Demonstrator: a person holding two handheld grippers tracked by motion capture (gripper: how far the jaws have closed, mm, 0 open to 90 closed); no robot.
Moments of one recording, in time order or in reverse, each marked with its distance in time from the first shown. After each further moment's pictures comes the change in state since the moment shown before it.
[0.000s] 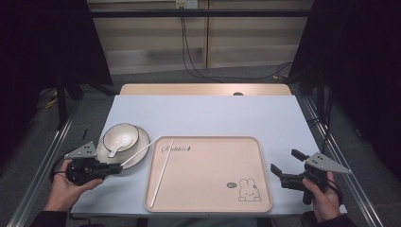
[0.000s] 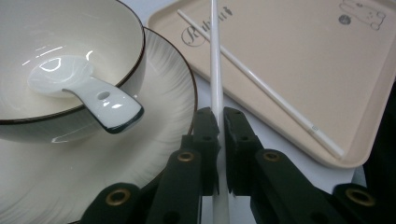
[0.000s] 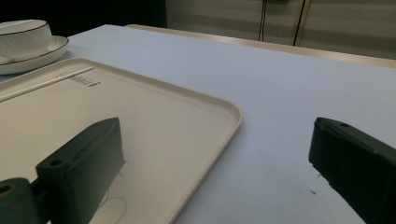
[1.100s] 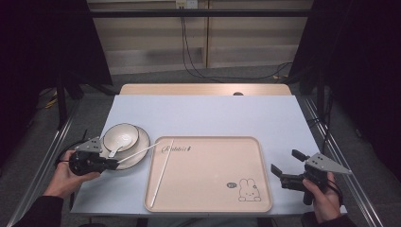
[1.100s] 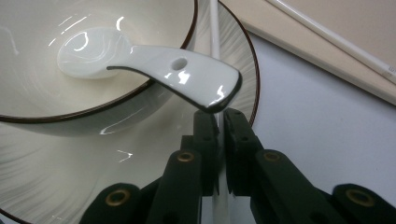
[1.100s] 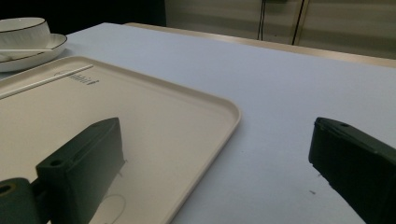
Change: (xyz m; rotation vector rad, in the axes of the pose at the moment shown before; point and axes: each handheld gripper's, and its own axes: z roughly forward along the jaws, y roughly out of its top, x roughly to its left) left arm 0.041 0.003 0.017 0.186 -0.014 0.162; right arm 0.000 -0.001 -0.001 0.003 -0.006 -0.005
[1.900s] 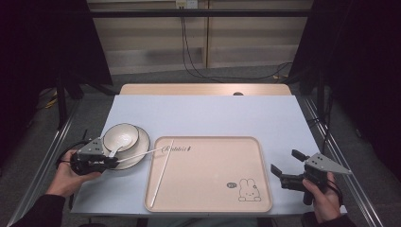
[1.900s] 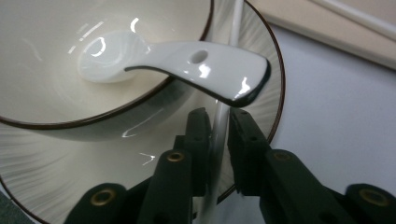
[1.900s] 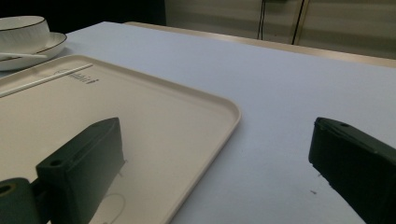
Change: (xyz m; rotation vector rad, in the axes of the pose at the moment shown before) left arm 0.003 -0.003 0.007 0.023 0.056 0.098; right arm 0.000 0.000 0.000 0.003 0.001 -0.007
